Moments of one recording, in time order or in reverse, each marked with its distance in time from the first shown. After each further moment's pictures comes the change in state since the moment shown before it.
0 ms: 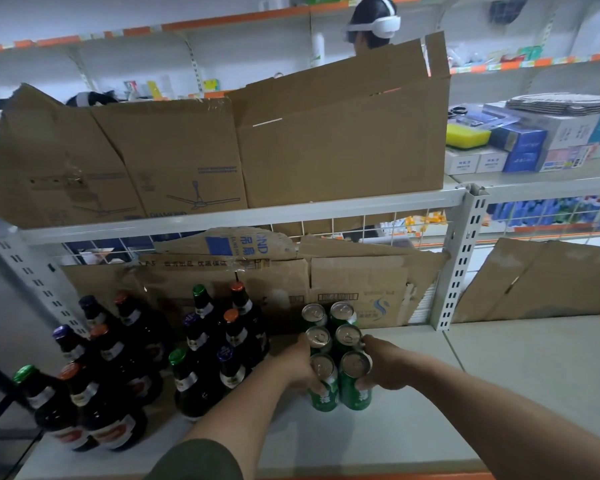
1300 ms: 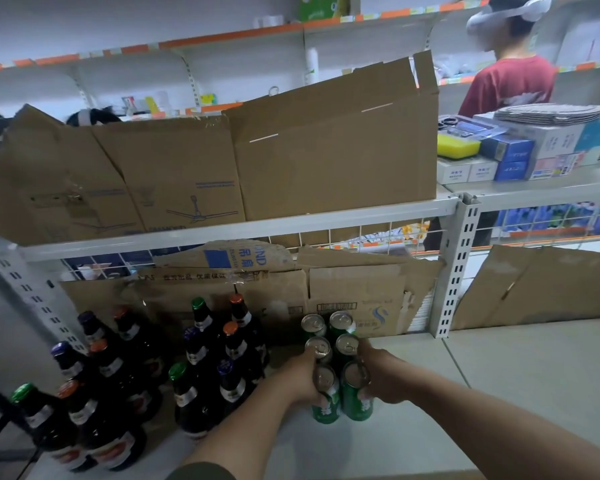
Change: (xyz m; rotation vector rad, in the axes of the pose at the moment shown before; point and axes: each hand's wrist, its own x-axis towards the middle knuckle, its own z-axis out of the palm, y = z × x) left_hand -0.003 0.001 0.004 0.152 0.018 0.069; right_hand 0.008 0.011 0.010 -0.075 0.069 -0.049
